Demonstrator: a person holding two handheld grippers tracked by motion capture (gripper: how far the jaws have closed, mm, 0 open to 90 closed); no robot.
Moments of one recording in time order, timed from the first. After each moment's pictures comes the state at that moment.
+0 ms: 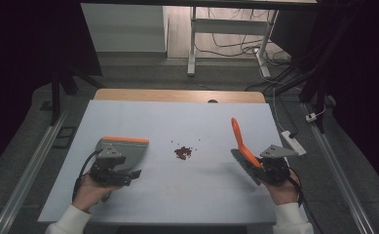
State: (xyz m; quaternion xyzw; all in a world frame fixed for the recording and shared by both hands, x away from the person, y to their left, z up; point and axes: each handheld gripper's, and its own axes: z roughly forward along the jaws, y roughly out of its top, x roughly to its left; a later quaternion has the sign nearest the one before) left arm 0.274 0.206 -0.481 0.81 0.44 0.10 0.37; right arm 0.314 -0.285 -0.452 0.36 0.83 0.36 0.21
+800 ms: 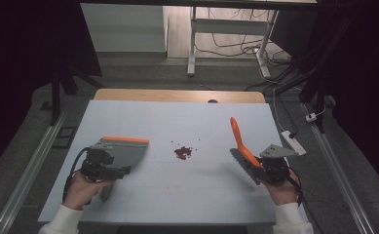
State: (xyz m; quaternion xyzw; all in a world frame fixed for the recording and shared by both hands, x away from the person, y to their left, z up) left arm 0.278 0.227 -0.472 0.78 0.54 0.08 0.32; right arm 0.313 -0.283 -0.449 0.35 0.83 0.37 0.22
